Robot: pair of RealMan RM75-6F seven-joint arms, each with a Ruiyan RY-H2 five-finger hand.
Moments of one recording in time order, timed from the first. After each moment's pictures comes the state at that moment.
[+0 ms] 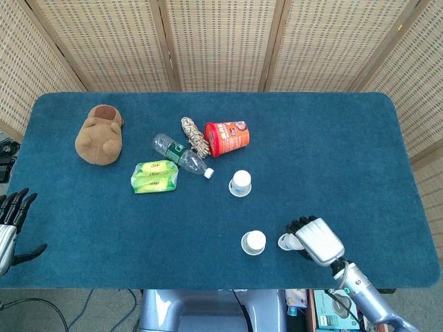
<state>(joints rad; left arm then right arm) -0.07 -1.05 -0.01 -1.64 1.56 1.51 0.03 0.42 -1.28 -0.04 -1.64 -1.63 1.15 -0.36</state>
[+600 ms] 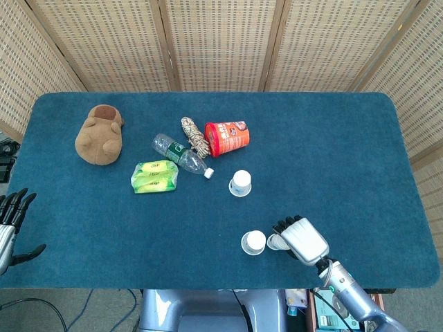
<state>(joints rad) -0.07 -1.04 -0.01 -1.65 1.56 1.50 0.02 0.45 -1.34 -0.01 -1.68 -1.59 1.11 -0.46</state>
